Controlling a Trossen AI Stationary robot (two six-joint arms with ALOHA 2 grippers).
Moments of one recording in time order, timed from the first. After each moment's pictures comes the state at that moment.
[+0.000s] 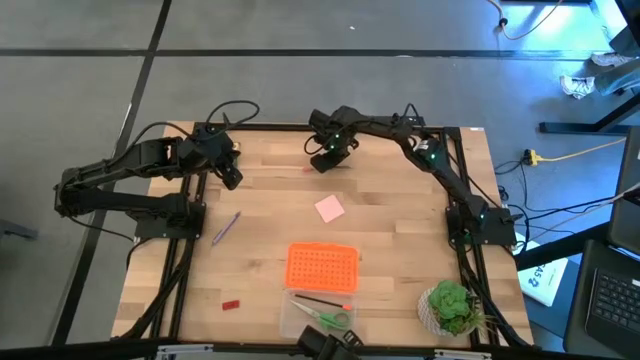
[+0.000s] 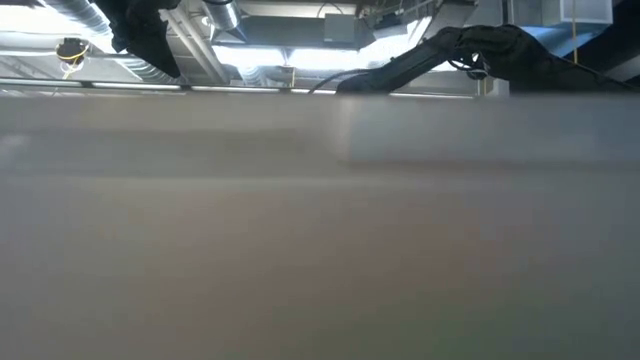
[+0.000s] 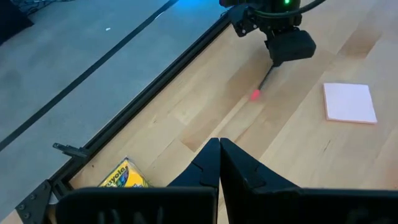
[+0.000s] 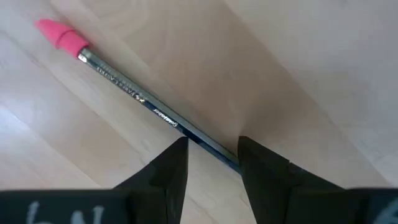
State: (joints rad) left arm 0.28 0.81 0.98 -0.96 -0.42 -0.26; right arm -0.51 2.46 2.11 -1.15 -0.22 0.31
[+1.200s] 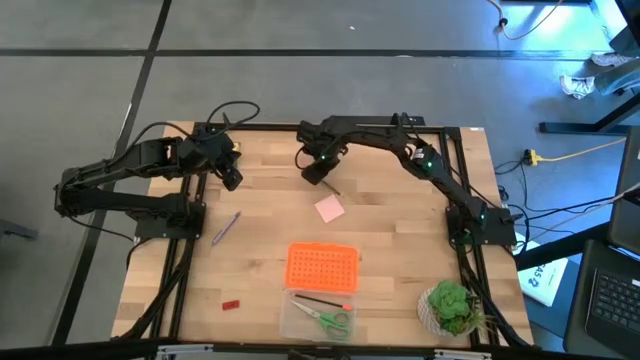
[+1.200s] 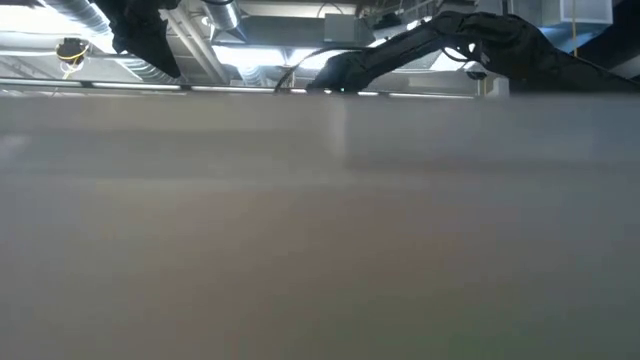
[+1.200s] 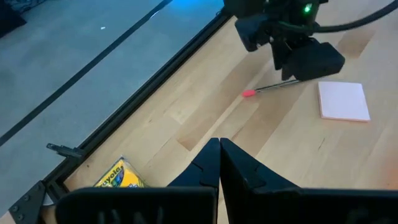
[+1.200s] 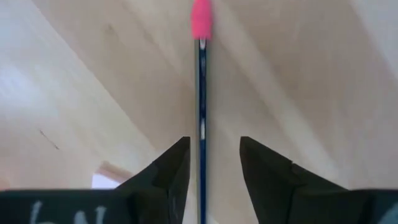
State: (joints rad) left arm 0.28 0.81 0.98 -0.96 -0.40 -0.26; right arm -0.40 2.47 2.20 -1.19 -0.19 0.28
